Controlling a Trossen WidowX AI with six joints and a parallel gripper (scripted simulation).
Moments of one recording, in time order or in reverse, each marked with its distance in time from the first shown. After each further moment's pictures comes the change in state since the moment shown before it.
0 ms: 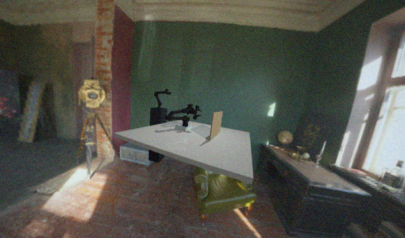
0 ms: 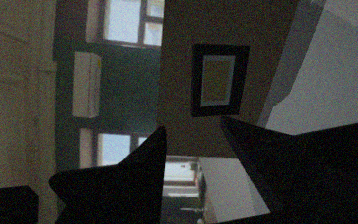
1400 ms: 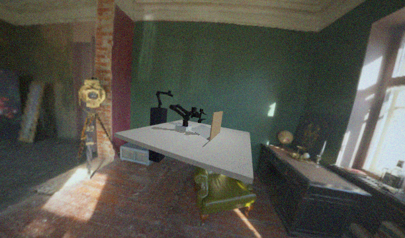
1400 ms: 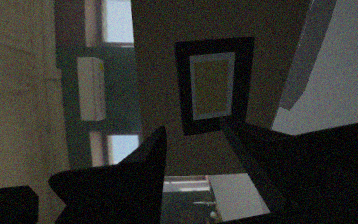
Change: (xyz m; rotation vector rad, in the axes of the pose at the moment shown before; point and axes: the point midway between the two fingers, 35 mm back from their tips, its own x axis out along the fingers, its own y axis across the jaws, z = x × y) arm 0.076 -0.035 0.004 0.090 0.022 0.018
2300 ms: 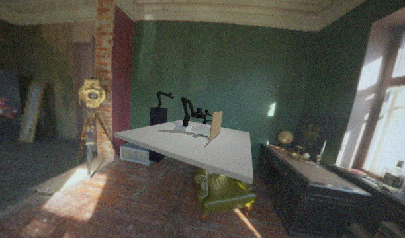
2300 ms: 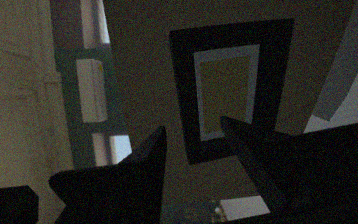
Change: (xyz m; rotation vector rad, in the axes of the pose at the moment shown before) arm 0.076 -0.004 -0.001 0.040 0.013 0.000
